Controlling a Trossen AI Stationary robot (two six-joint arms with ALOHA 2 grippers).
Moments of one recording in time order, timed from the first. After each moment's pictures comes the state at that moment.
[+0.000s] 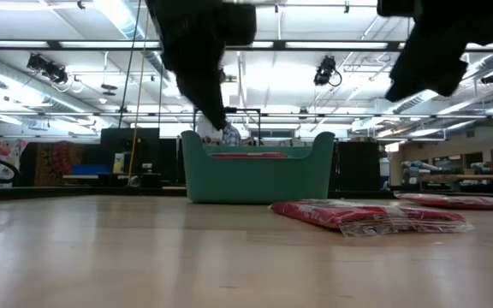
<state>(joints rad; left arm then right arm) -0.18 1.77 1.33 -0.67 -0.12 -0.31 0.55 1.41 0.84 -0.32 0.38 0.88</state>
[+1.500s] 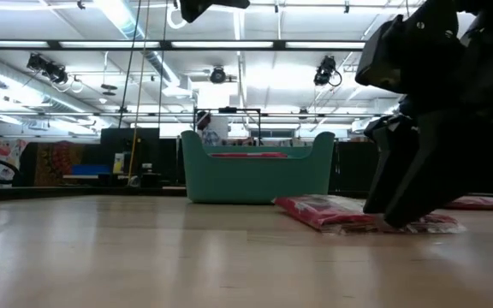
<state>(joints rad) -0.19 1.47 1.33 -0.46 -0.19 -0.33 0.55 1.82 0.85 -0.05 0.34 0.47</state>
